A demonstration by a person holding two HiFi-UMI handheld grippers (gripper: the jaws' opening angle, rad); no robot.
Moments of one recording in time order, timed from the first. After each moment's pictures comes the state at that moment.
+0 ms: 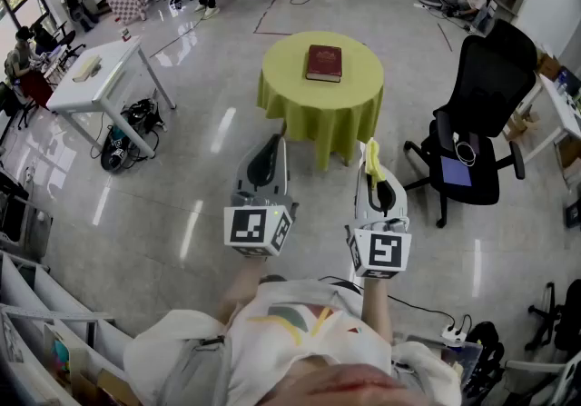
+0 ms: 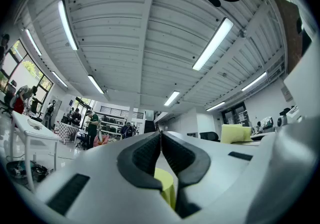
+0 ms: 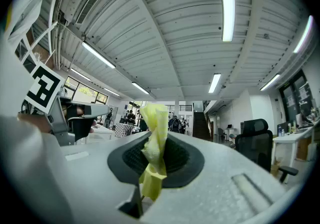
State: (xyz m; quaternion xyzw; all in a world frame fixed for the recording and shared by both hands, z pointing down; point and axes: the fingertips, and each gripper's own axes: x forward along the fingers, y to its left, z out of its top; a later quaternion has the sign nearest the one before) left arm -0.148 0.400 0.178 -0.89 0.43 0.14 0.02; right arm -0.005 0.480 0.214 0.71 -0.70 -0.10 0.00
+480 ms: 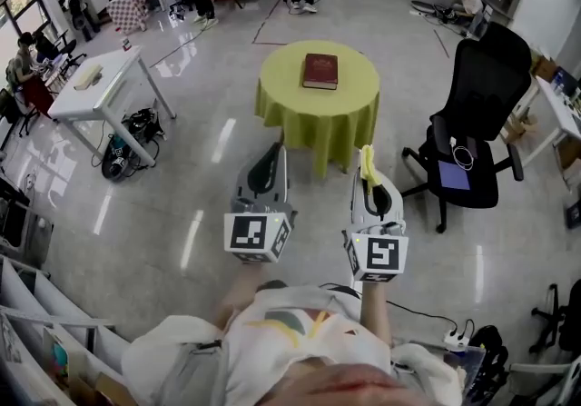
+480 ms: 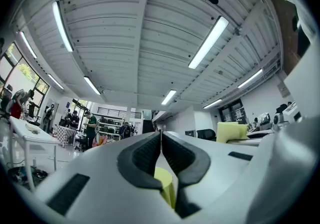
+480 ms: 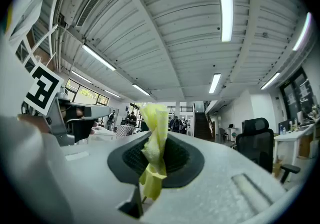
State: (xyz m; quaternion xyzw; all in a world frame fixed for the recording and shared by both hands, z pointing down) left arm -0.142 0.417 0.179 -0.90 0.42 0.12 0.04; right arm -0.007 0.491 0.215 0.70 -0.71 -0.09 -0.01
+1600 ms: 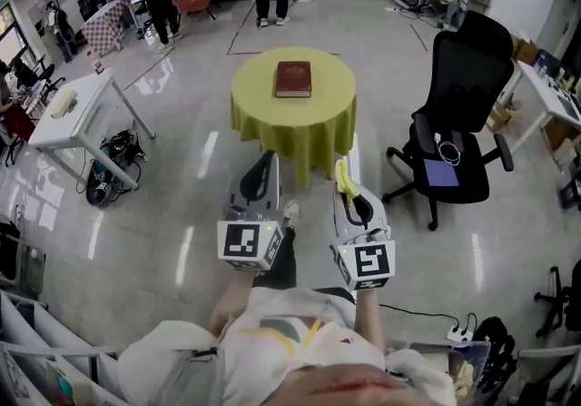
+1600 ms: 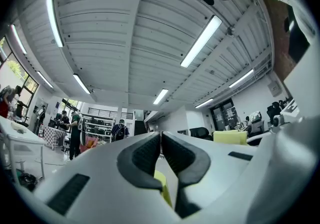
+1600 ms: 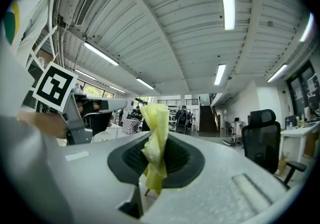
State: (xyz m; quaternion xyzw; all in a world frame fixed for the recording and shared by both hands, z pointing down) left arm -0.085 0.389 0.194 -0.92 0.38 0.11 0.06; right arm 0.017 0.467 0.255 0.68 -0.73 -0.06 0.01
